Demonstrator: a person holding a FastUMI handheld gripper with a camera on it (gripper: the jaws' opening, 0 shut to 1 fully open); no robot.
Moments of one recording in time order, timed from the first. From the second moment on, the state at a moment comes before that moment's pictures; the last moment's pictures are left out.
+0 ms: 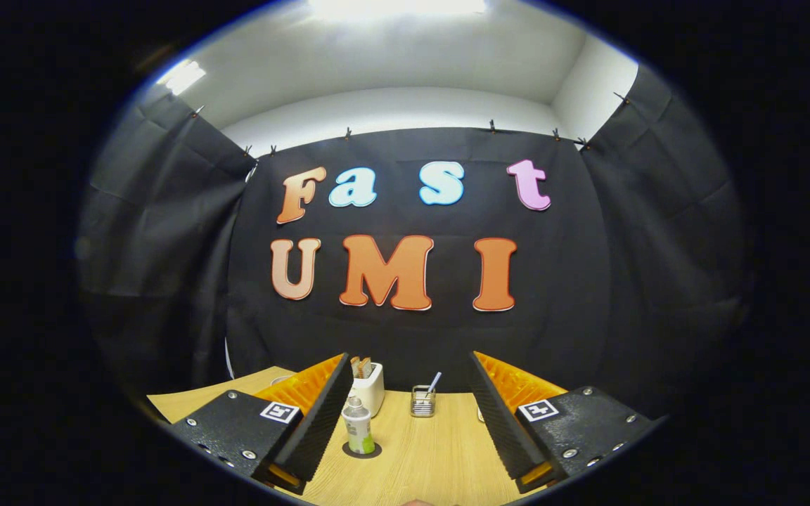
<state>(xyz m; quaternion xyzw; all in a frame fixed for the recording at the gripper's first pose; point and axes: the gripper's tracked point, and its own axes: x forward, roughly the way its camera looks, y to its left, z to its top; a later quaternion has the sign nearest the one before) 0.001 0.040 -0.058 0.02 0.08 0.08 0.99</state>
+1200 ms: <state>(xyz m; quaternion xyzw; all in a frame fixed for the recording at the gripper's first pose) -0.017 0.046 -0.004 0.03 0.02 0.09 1.00</state>
